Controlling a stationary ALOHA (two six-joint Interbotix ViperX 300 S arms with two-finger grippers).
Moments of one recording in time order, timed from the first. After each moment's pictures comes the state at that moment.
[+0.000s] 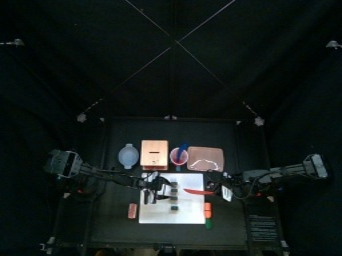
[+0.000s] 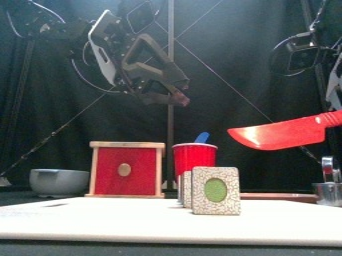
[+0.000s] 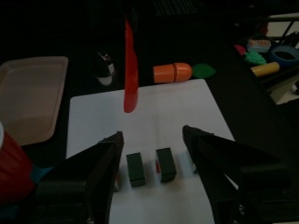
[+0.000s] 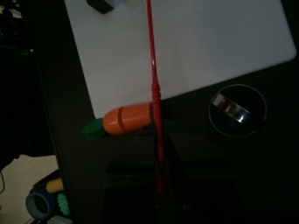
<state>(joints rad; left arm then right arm) -0.11 -0.02 0.71 0.03 -0.31 0.01 0.08 -0.75 1.11 0.27 0.54 0.29</state>
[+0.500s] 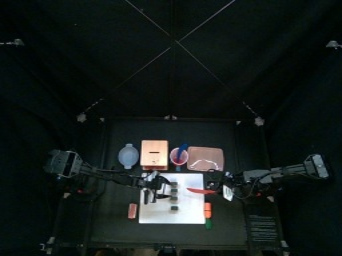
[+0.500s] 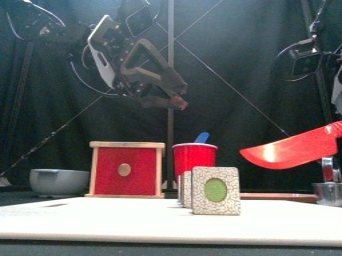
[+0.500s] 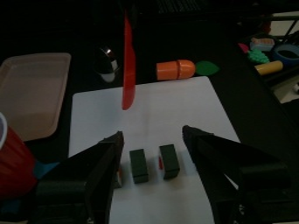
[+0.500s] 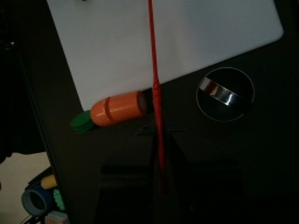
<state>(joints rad) -0.10 -0.02 0.72 0.03 -0.32 0.00 0.08 -0.77 1.11 0.21 0.60 0.36</state>
